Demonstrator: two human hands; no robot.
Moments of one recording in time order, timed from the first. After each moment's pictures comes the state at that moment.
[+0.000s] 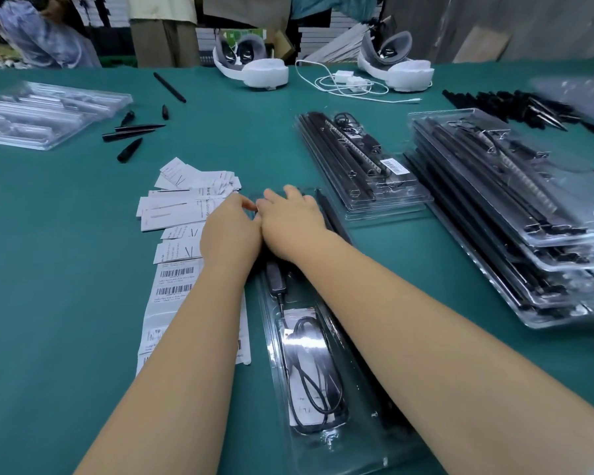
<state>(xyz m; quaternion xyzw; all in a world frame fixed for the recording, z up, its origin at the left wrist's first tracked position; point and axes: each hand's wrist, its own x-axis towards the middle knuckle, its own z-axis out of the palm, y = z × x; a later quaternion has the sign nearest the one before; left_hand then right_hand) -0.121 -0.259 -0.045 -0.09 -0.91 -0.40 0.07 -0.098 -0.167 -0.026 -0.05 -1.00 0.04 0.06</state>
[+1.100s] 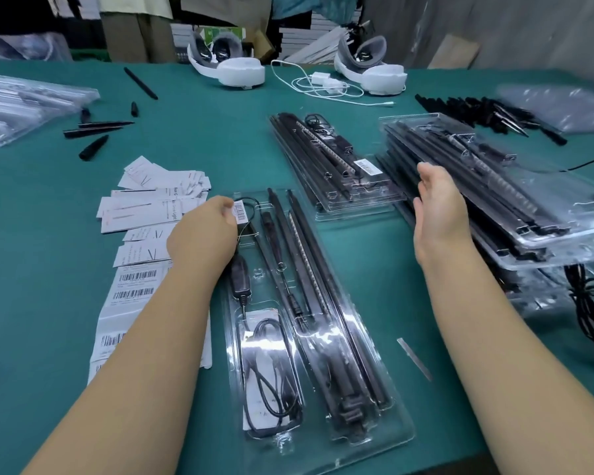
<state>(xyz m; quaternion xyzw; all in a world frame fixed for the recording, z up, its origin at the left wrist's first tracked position) -0.121 -0.250 -0.048 -0.09 -0.95 -0.27 0.07 0.009 -0.018 -0.007 -0.28 -0.58 0.69 0.33</state>
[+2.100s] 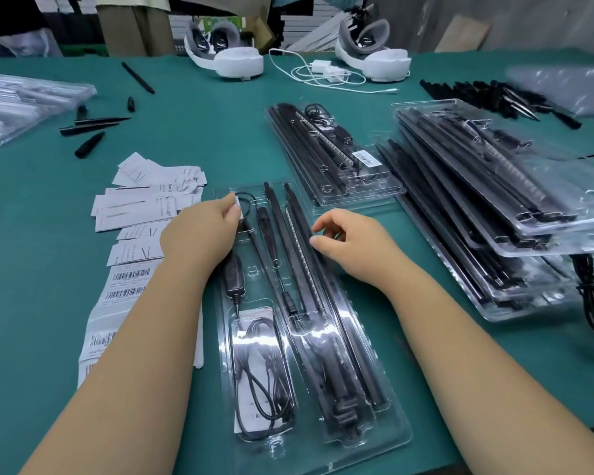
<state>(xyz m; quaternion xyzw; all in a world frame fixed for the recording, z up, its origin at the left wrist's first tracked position) -0.120 -0.249 -0.039 -0.15 -0.97 -0.18 0.05 0.003 -0.064 -0.036 -0.11 -0.92 0.37 0.08</state>
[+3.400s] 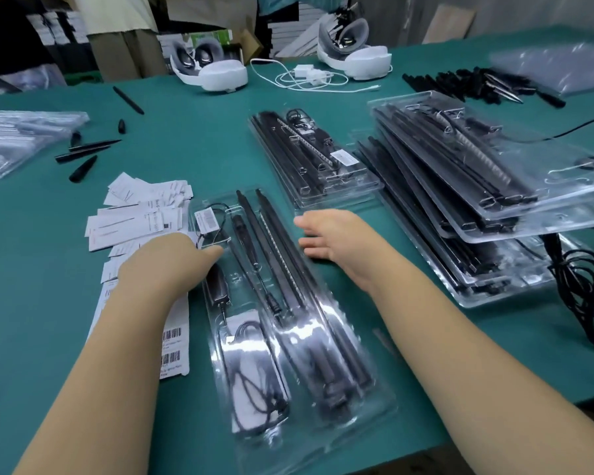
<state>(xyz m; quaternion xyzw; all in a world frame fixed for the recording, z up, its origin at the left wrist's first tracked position) -0.092 -0.270 -0.012 -0.08 -0.99 -0.06 -0.08 0.013 -0.072 -0.018 -0.18 -0.71 0.68 0.03</state>
